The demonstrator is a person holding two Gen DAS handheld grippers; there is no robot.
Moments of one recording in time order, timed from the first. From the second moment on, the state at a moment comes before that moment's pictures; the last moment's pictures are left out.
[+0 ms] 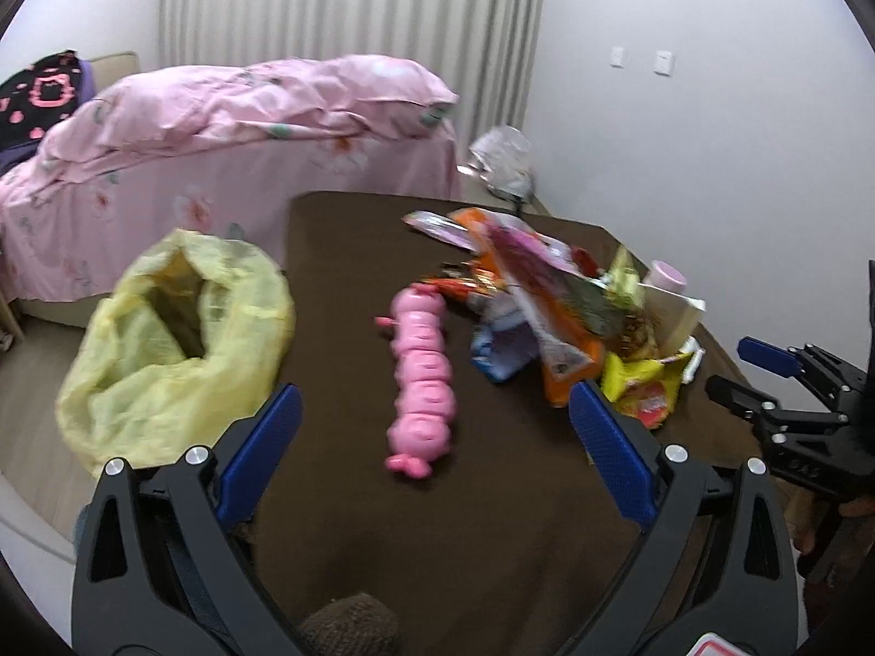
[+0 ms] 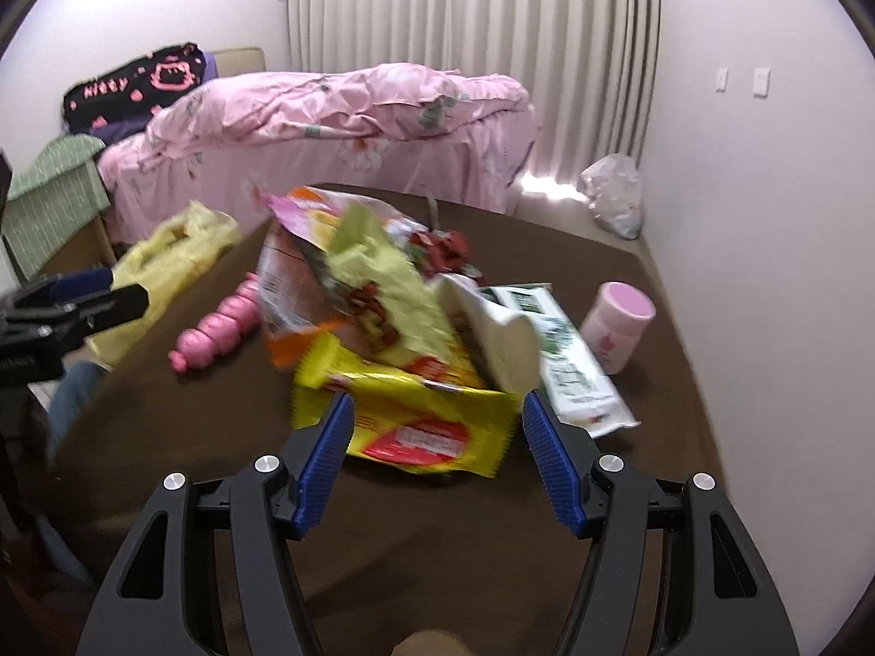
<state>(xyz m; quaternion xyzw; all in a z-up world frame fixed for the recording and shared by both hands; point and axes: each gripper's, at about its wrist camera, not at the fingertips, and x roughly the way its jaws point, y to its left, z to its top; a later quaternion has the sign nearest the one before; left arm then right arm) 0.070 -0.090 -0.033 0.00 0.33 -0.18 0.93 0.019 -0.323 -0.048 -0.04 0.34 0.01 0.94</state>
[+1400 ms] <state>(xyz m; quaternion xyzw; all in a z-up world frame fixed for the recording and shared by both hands) 0.106 -0.104 -0.024 -0.05 0.38 -0.29 0.88 0.157 -0.402 -0.086 -0.02 0.40 0.02 0.92</state>
